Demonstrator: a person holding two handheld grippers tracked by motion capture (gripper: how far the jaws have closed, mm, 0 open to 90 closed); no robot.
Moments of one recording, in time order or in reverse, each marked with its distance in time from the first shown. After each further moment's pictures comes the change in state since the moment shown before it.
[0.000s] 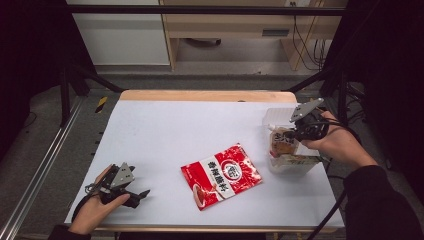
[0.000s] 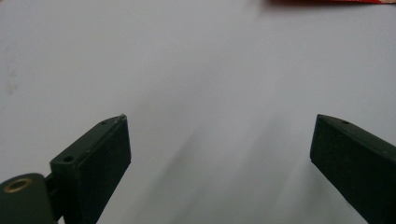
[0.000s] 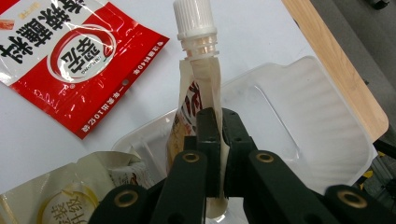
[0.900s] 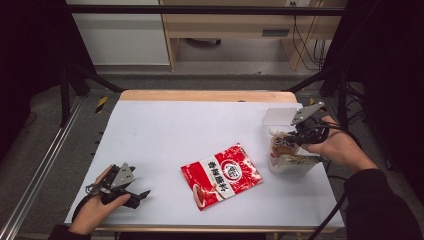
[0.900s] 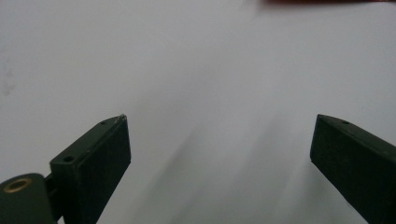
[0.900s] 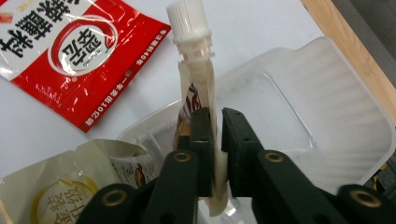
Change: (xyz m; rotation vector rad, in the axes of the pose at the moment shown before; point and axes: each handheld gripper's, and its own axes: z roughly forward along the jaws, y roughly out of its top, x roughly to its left) left arm -0.001 0.000 0.001 0.004 -0.006 0.003; right arm 0.002 -0.011 0.006 0.007 0.013 0.054
